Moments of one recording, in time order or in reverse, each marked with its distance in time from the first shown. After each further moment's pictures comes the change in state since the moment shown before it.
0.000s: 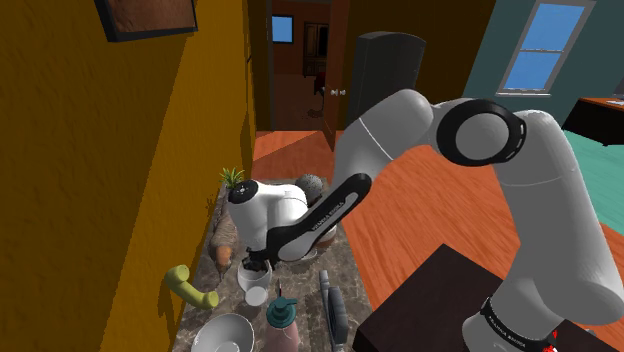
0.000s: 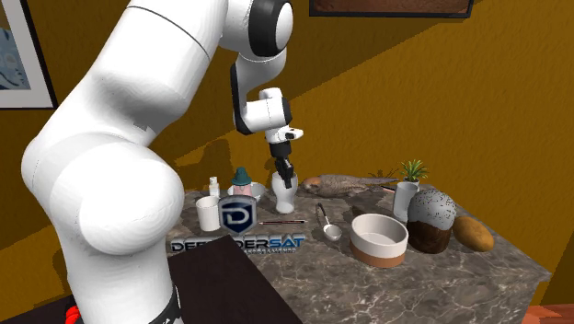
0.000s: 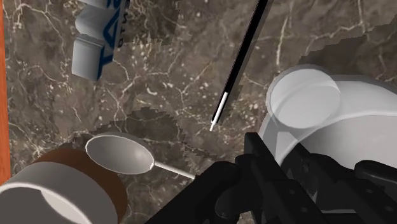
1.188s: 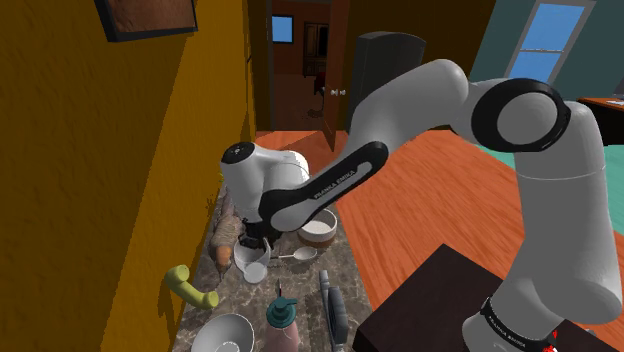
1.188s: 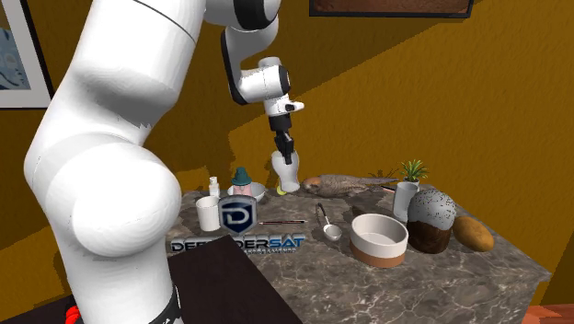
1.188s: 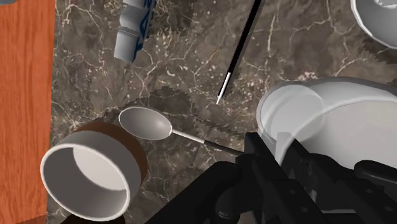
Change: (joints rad) arm -0.039 -0.153 0.060 0.014 0.097 -0.149 -0.083
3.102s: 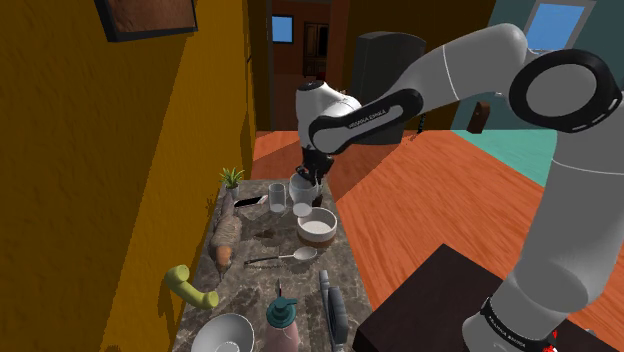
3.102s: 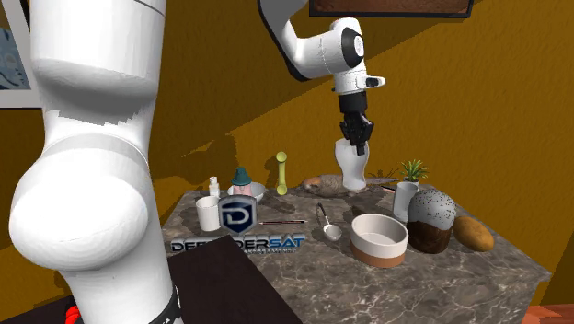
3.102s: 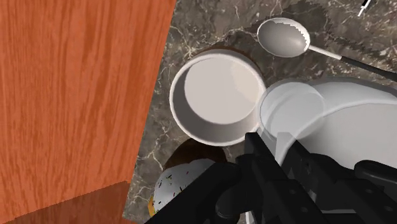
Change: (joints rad) arm -0.348 -0.248 -0.092 -0.116 0.136 0.014 -0.502
